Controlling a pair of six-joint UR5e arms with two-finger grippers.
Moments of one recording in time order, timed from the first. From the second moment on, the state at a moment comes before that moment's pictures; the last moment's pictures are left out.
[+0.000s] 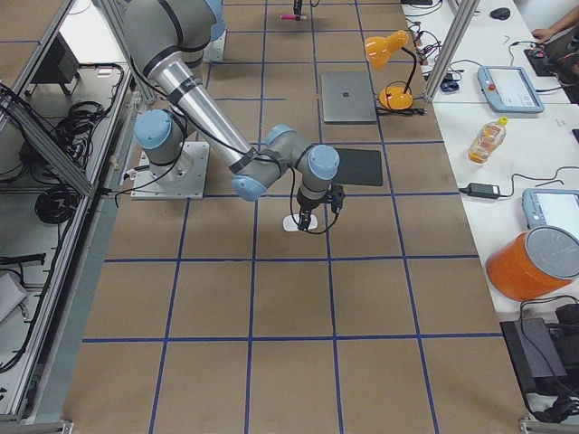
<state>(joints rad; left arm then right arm) -0.91 -1.92 -2.08 -0.66 1.59 0.85 0.89 -1.24 1.91 -2.10 -1.62 -0.57</state>
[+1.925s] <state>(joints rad) -1.74 -1.79 -1.97 -0.92 1.56 -1.13 0.90 -1.17 1.91 -2.16 -1.63 -0.61</state>
